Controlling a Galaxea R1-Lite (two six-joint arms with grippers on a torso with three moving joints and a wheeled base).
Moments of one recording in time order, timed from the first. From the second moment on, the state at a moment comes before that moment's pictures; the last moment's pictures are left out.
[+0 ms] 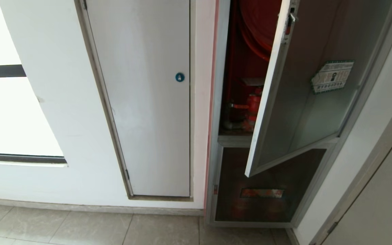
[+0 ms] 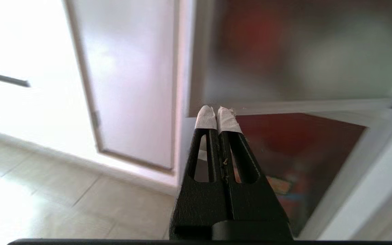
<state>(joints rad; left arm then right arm) 0.00 0.00 0.00 -0.02 -0.04 0.06 0.09 0.35 -0.06 -0.40 0.16 -0.04</state>
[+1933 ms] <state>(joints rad) 0.00 0.00 0.00 -0.02 -0.04 0.06 0.48 1.87 -1.00 -1.20 -0.17 -0.14</state>
